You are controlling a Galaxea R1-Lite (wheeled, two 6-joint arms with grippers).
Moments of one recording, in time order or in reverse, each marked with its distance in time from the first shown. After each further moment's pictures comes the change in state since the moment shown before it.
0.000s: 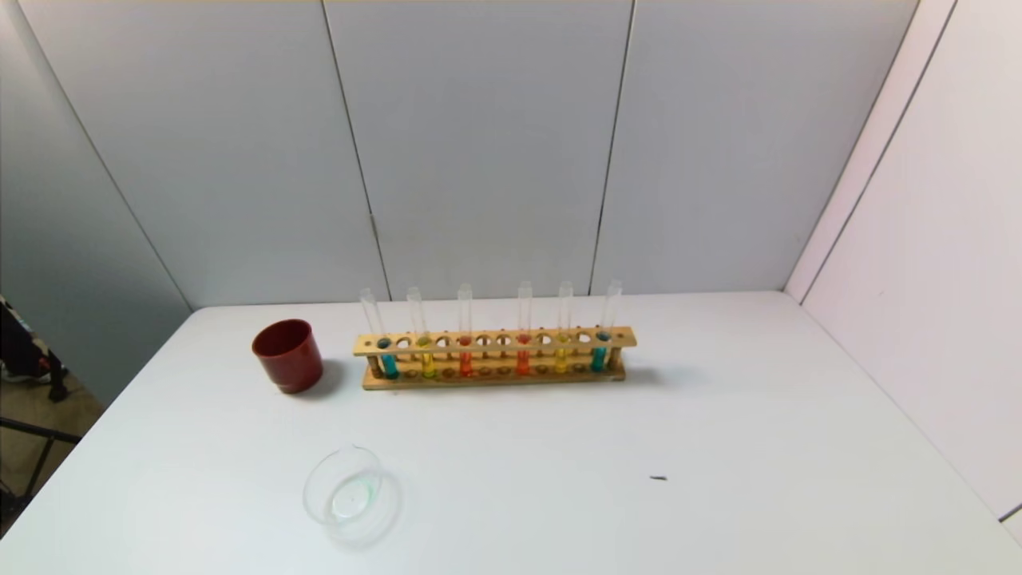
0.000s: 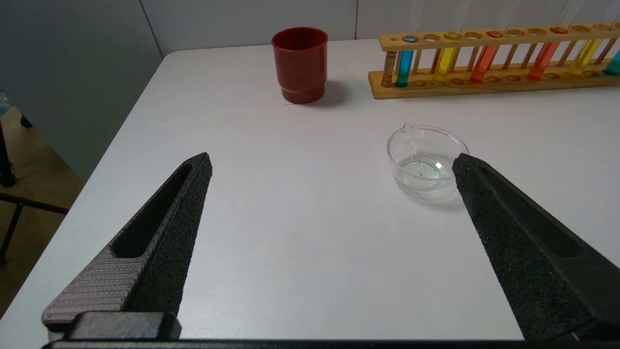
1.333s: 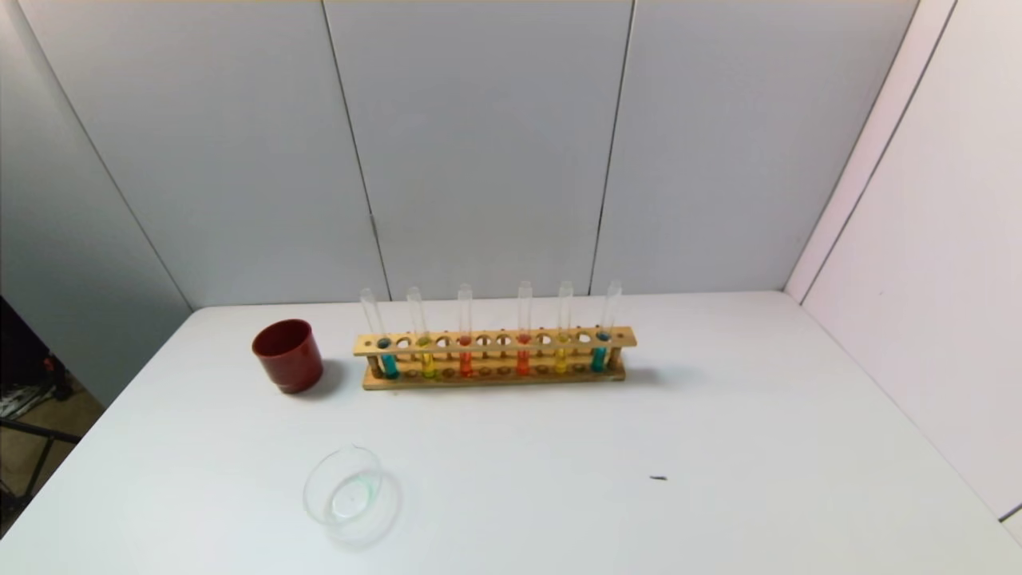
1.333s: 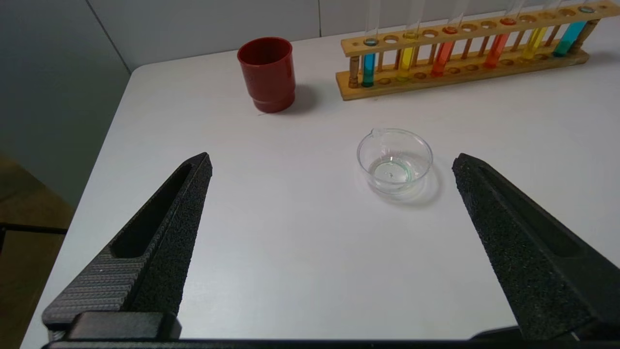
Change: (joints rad) left arm 0.000 0.211 -0.194 0.057 -0.111 0.054; right arm 0.000 0.000 0.000 0.000 0.000 0.000
